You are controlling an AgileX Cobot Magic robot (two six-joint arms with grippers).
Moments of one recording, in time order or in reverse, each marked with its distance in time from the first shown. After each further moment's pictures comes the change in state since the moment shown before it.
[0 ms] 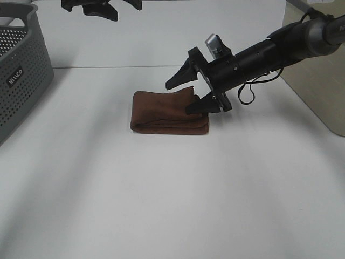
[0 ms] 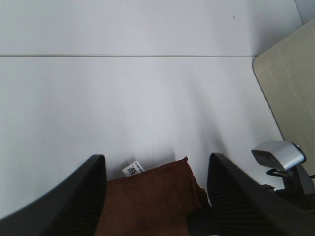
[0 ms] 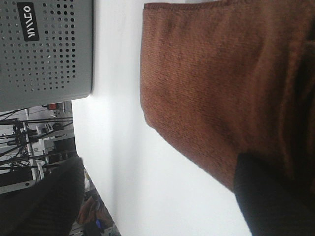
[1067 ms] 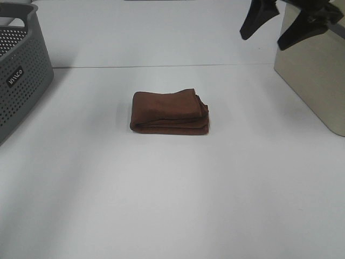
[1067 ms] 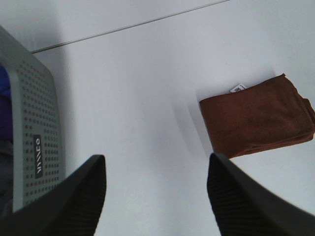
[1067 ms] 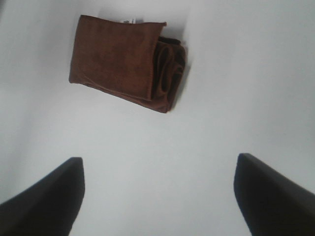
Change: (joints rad) left arm 0.000 -0.331 0.066 0.428 0.396 0.060; right arm -0.043 -0.560 0.000 -0.773 0.093 0.372
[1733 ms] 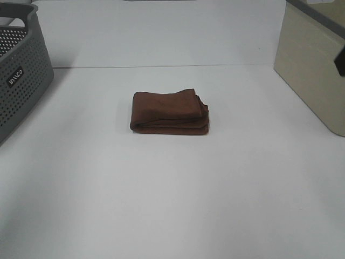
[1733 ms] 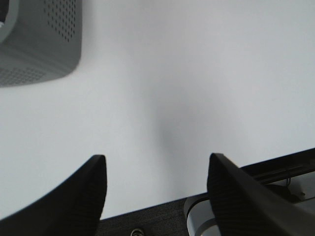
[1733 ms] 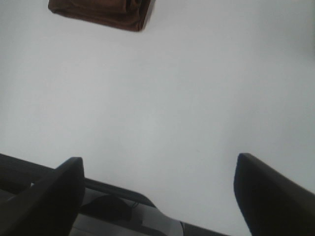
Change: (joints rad) left arm 0.000 -0.869 0.980 0.036 0.010 -0.027; right arm 0.000 -0.697 0.520 -0.168 0.053 0.064
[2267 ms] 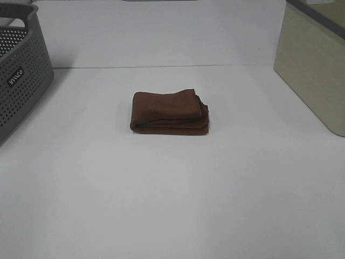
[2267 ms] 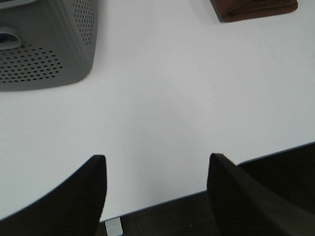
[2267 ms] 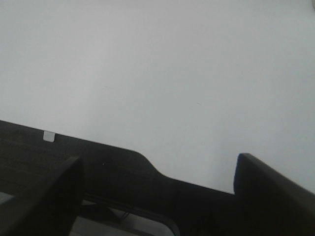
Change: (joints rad) left arm 0.000 -0.753 0.357 -0.004 0.003 0.016; right arm 0.000 -0.631 0.448 -0.020 -0.019 0.007
